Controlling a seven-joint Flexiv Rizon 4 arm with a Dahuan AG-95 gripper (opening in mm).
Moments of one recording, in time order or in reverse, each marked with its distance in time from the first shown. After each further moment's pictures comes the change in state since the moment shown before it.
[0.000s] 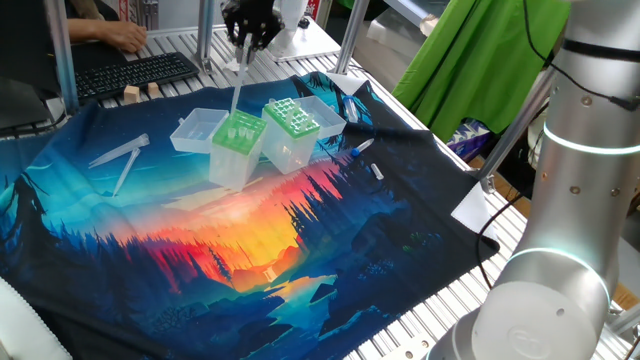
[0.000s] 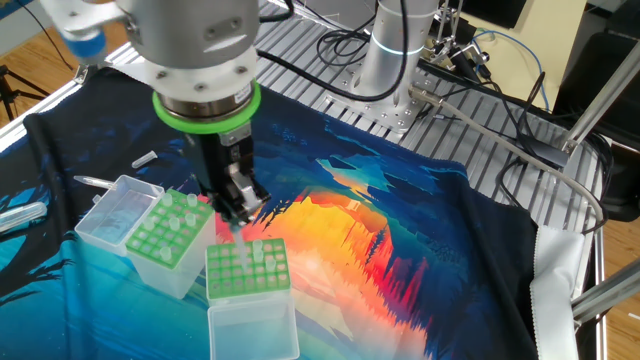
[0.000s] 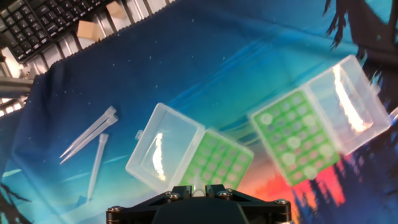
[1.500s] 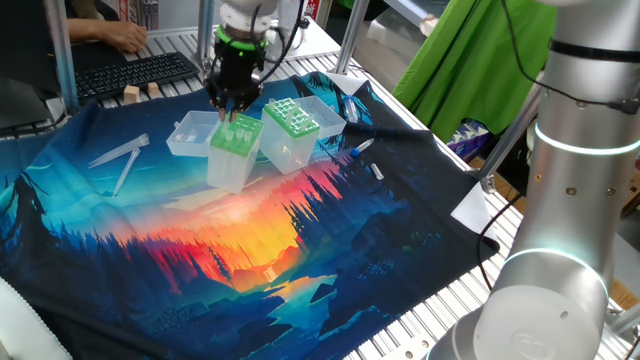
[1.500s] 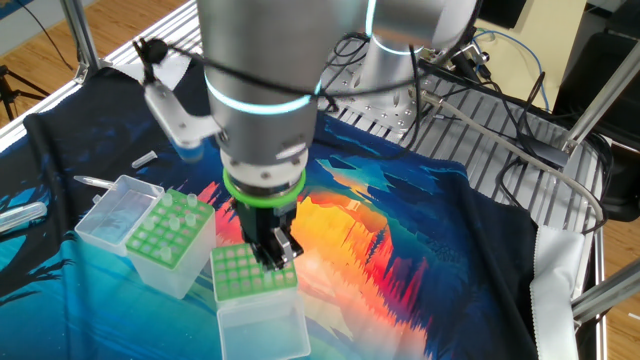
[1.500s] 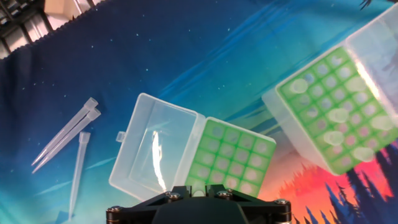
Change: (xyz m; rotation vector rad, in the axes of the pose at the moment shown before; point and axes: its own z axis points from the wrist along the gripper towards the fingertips) arm 0.036 0.022 0.111 0.006 -0.042 0.082
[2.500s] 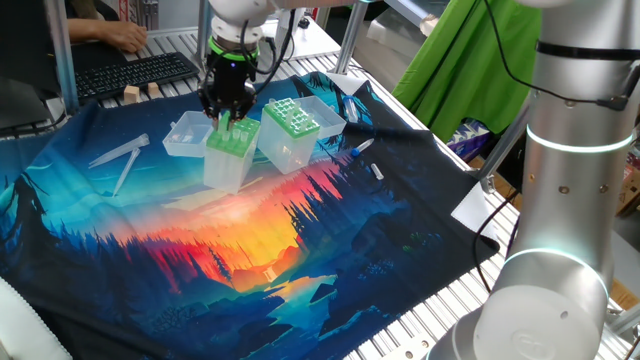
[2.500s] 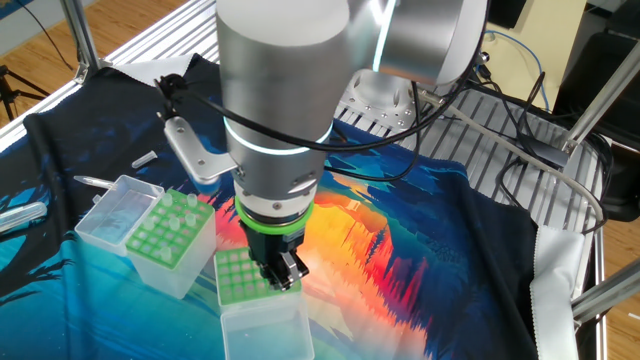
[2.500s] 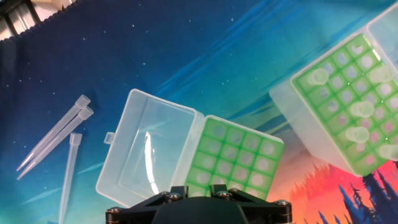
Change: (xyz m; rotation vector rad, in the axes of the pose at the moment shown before) arm 0.005 0.009 0.048 0.036 -0.021 0.006
